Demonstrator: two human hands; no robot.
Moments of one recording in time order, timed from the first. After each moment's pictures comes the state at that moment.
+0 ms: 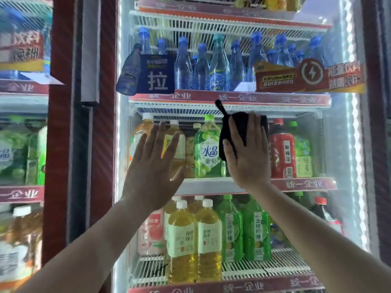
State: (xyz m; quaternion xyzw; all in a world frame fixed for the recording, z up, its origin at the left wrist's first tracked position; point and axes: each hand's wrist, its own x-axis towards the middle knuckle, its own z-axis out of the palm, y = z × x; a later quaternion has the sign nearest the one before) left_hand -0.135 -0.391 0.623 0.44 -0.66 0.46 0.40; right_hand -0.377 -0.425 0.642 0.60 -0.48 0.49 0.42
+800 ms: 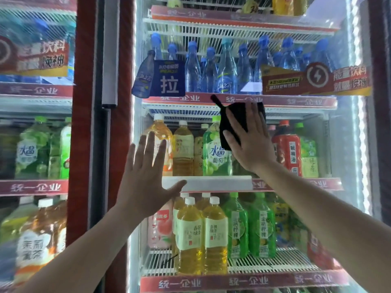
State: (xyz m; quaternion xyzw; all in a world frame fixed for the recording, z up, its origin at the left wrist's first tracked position) left_hand -0.099 -0.376 0.604 0.52 -0.65 0.43 0.35; right_hand -0.377 -0.414 0.682 0.66 -0.48 0.42 0.40
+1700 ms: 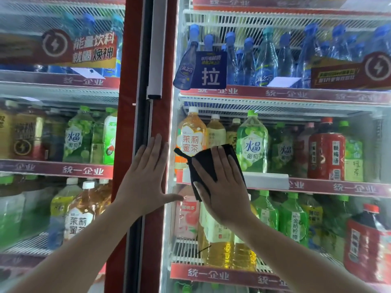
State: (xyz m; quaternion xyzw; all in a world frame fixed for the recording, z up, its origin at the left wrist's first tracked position) left_hand -0.016 -0.372 0.582 0.55 -0.65 0.45 0.26; right_hand -0.240 -0.421 0.561 0.70 -0.34 0.40 0.48
